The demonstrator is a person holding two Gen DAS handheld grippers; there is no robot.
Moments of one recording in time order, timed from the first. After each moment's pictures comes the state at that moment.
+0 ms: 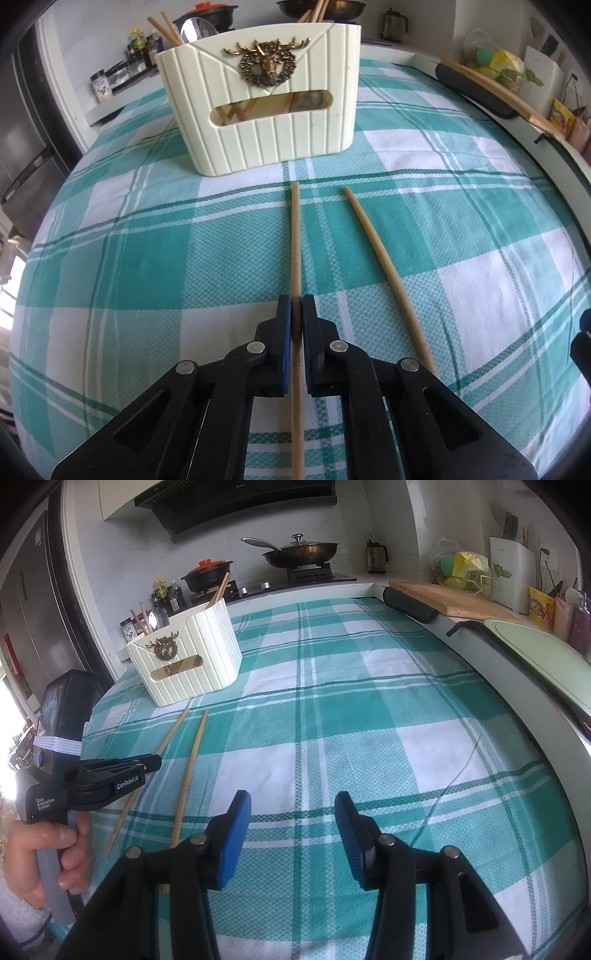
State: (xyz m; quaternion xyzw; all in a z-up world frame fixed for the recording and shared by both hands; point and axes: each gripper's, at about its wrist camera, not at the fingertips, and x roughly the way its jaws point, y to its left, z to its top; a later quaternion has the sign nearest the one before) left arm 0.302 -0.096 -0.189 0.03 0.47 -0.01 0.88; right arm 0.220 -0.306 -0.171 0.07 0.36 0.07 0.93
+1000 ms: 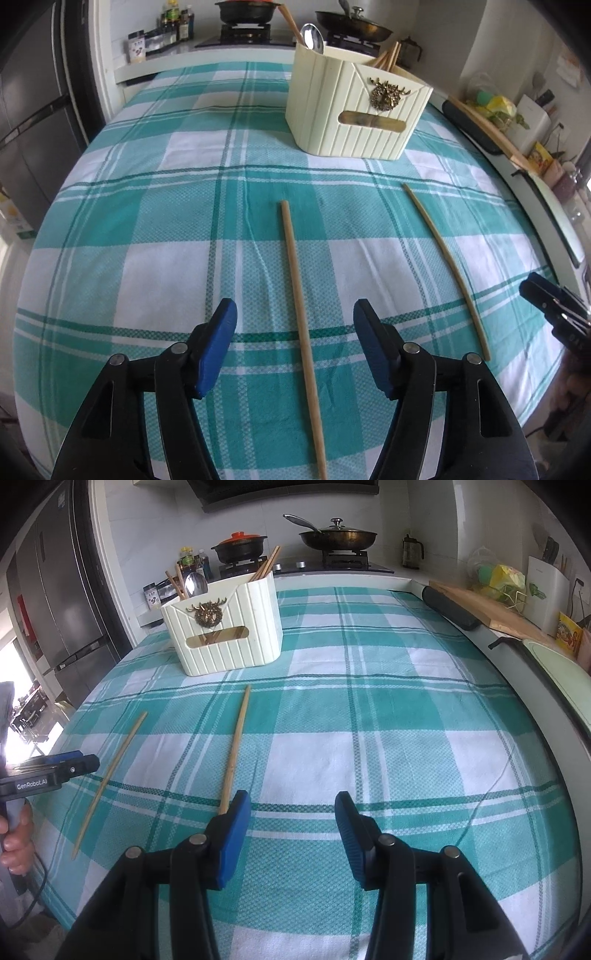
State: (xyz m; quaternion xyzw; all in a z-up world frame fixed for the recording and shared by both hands) left arm 0.245 0.044 -0.160 -0.06 0.48 -0.07 0.87; right arm 0.236 -0.258 -0.159 0.03 0.40 0.10 0.91
